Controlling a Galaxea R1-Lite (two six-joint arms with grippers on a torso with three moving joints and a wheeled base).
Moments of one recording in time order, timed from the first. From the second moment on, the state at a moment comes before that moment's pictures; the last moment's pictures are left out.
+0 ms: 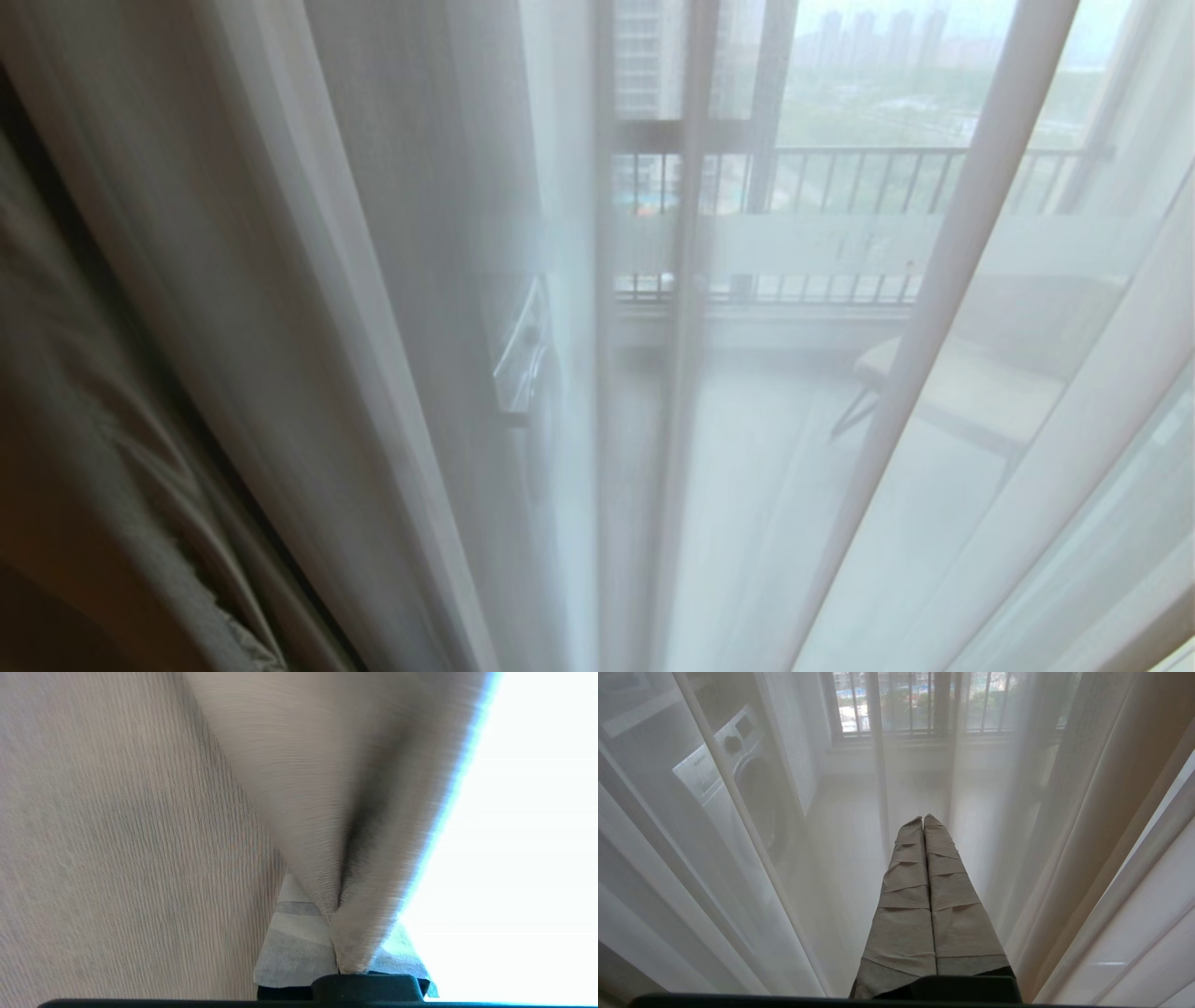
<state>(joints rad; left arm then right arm) 0.40 1.27 -0.94 -0.71 -0.40 -0.31 0.00 0.00 0.00 0.00 -0.04 0.05</state>
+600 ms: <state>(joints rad) 0.02 1.22 -0.89 -0.71 -0.40 -0.28 0.00 0.00 0.00 0.00 -0.03 0.05</state>
